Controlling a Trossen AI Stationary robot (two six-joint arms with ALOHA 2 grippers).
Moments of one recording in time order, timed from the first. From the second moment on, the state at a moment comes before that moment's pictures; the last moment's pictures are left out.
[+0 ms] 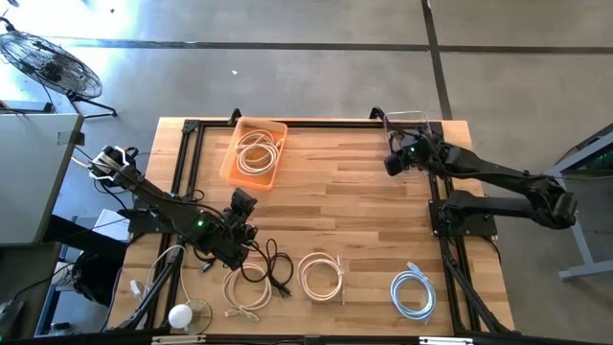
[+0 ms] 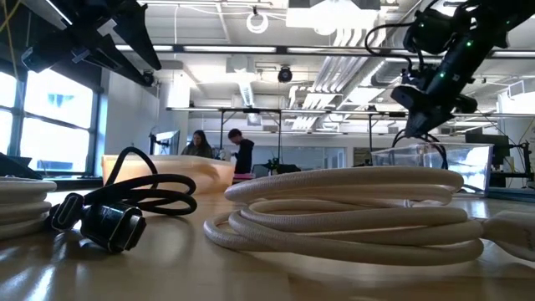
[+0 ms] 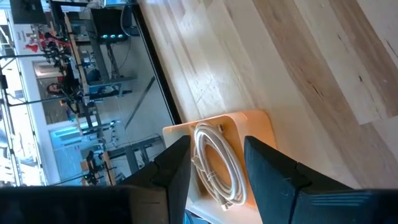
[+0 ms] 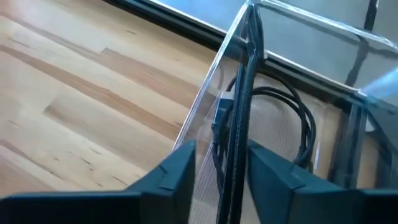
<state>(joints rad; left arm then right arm) -0.57 1.38 1.01 -1.01 -0.99 0.15 -0.60 0.92 0.58 -0.54 0.39 0.35</state>
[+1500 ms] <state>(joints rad) -0.57 1.38 0.94 -0.97 -0.96 0.15 -0.56 0.96 0.75 -0.81 0.46 0.48</state>
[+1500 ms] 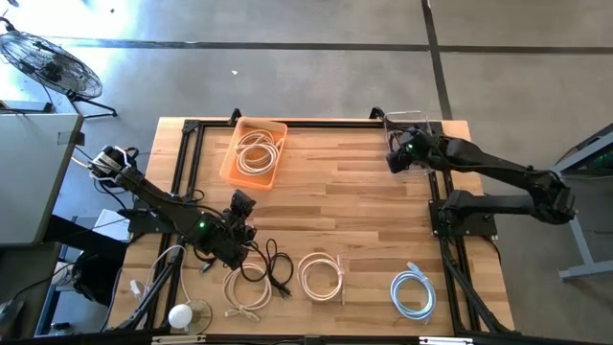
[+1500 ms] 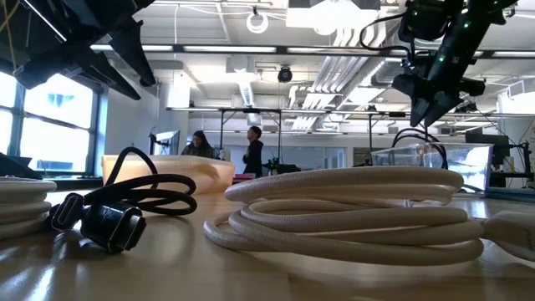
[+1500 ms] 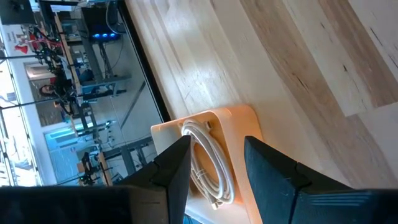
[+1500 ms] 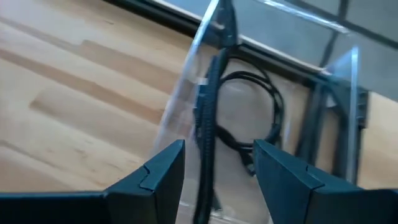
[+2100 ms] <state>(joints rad) -0.57 1.38 0.94 -0.97 -0.96 0.15 -0.47 0.94 0.75 -0.90 0.68 0.54</state>
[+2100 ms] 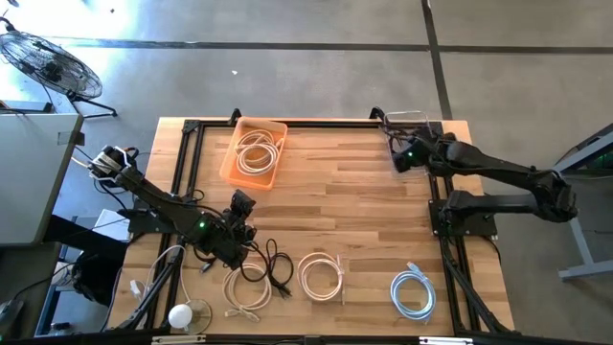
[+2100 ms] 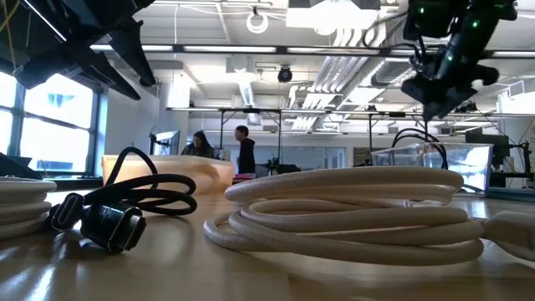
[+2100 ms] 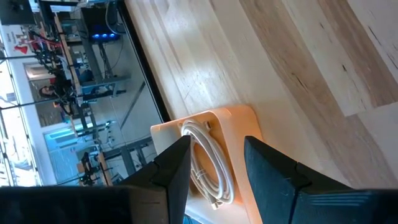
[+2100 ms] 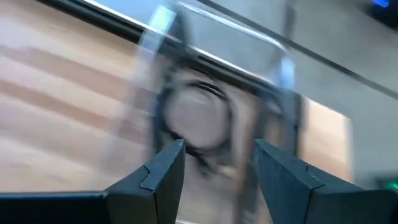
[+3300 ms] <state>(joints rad) -0.57 1.38 0.94 -0.97 -0.96 0.15 -0.45 1.11 0.75 -0.99 0.80 0.62</state>
